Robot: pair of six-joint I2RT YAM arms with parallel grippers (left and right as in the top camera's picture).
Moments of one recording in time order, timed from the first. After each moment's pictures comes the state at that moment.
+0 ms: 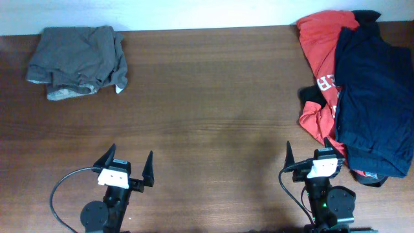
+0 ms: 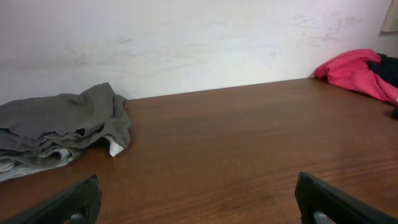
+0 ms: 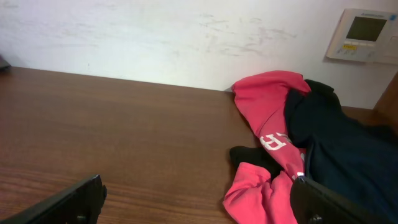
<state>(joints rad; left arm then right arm) 0.09 0.01 0.01 -0.05 0.31 0.04 0.04 0.01 0.01 -0.07 0.01 -0.10</state>
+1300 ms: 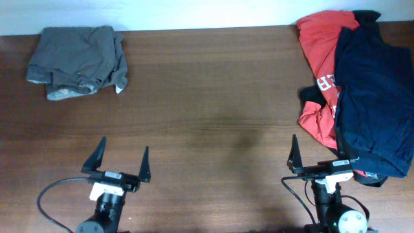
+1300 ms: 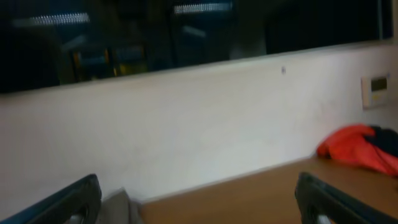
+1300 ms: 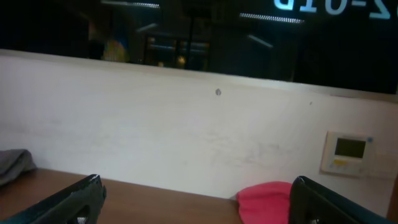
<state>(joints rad) 0.09 0.01 0.01 0.35 0.34 0.04 0.04 0.01 0.02 0.35 -0.08 -0.10</state>
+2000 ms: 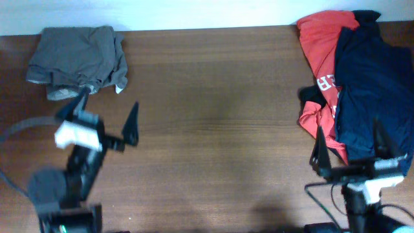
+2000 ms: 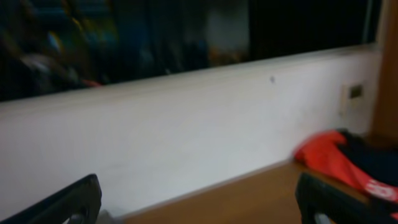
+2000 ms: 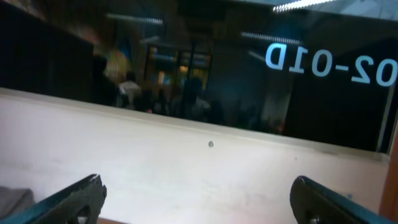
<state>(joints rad) 0.09 0.70 0.75 0.10 0.44 0.04 0.04 0.28 0.65 -0.02 -0.10 -0.15</state>
